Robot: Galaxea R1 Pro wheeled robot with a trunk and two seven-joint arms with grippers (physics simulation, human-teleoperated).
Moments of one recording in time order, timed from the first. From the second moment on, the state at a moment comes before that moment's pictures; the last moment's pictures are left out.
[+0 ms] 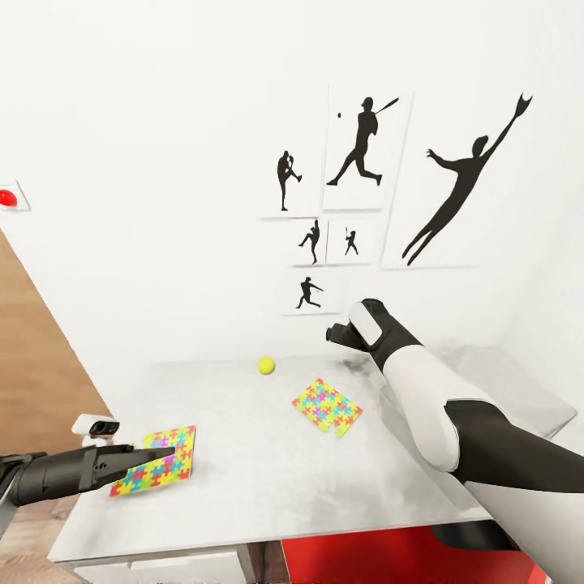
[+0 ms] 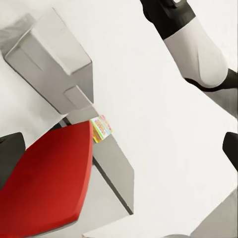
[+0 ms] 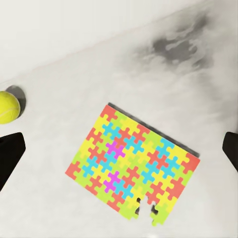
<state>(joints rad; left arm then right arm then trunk) -0.25 0.44 0.18 -1.43 0.40 1.03 -1.57 -1.29 0.17 -0.07 -0.37 -0.44 0.76 -0.48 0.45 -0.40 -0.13</state>
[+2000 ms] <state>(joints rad) -0.24 0.54 0.17 -1.42 0.56 1.03 -1.57 -1.29 0.17 -0.02 -0.37 -0.44 0.75 -0.48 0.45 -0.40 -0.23</state>
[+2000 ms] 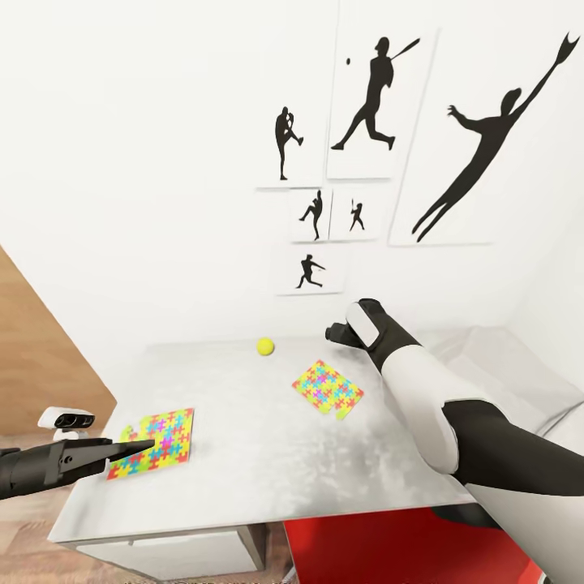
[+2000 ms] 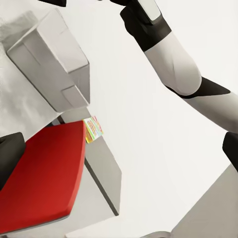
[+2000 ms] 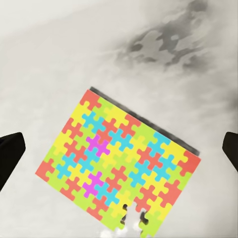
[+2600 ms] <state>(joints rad) -0.24 0.54 0.17 -1.42 0.56 1.03 -1.57 -1.29 0.17 -0.02 -0.37 -0.44 0.75 -0.48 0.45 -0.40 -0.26</state>
